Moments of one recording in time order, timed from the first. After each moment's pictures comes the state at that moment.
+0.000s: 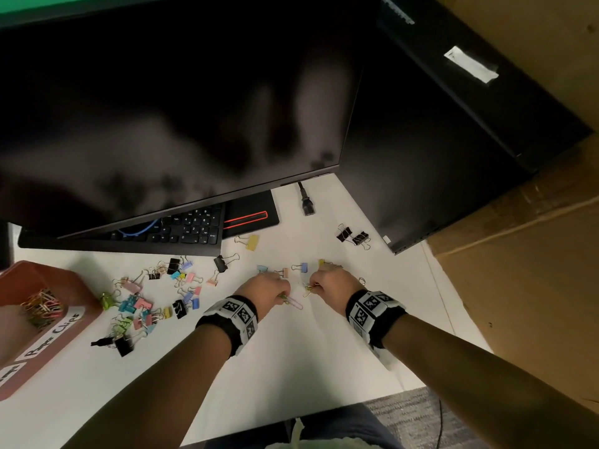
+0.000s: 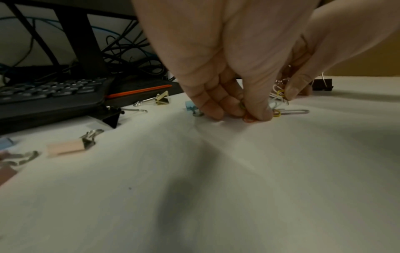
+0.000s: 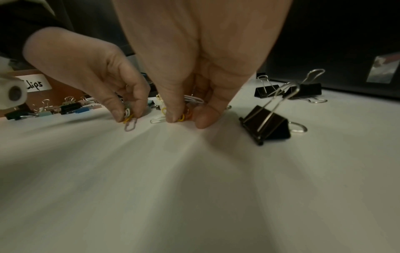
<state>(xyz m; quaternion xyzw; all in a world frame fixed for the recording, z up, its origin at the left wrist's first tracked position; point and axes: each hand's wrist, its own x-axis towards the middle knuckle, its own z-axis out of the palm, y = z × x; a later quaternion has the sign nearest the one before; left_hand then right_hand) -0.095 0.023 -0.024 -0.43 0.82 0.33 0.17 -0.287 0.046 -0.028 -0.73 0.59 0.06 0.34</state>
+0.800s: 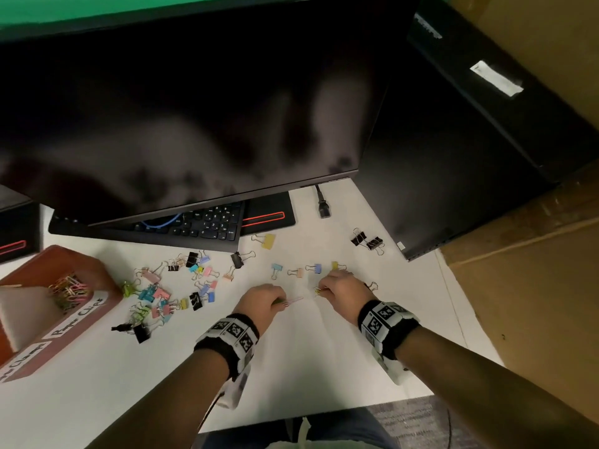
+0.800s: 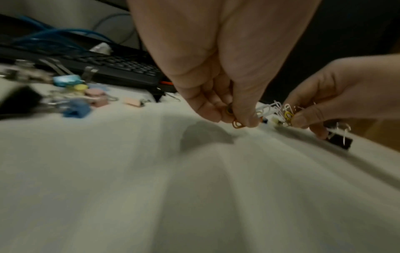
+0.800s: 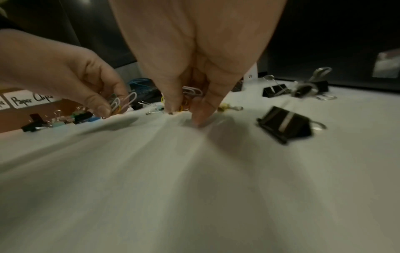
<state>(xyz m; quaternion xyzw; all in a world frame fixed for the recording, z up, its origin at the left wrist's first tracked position) -0.067 0.061 -0.013 -0.56 0.73 0.38 0.01 -0.280 0.059 -0.020 -0.73 0.59 0.01 0.35</state>
